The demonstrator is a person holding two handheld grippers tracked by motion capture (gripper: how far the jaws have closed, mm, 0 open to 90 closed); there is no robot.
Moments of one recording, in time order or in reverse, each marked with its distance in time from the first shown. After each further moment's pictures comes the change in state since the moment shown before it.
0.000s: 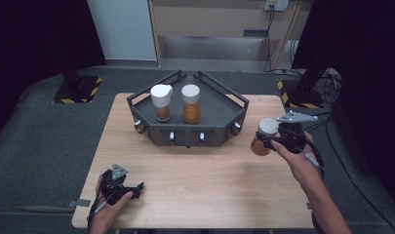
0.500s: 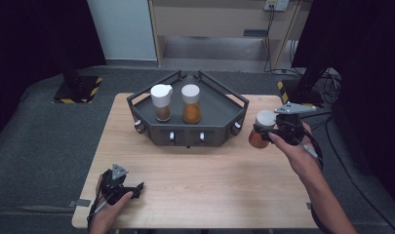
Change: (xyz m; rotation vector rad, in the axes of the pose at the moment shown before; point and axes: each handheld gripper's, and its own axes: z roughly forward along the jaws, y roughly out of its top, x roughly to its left) left arm 0.000 0.000 0.000 0.000 0.000 0.000; right arm 0.001 0.026 -0.001 -0.019 0.012 -0.026
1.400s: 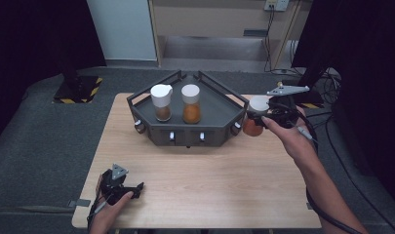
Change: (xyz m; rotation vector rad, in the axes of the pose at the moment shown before) left arm 0.000 0.000 0.000 0.000 0.000 0.000; right arm -0.001 0.047 0.007 0.004 0.029 -0.019
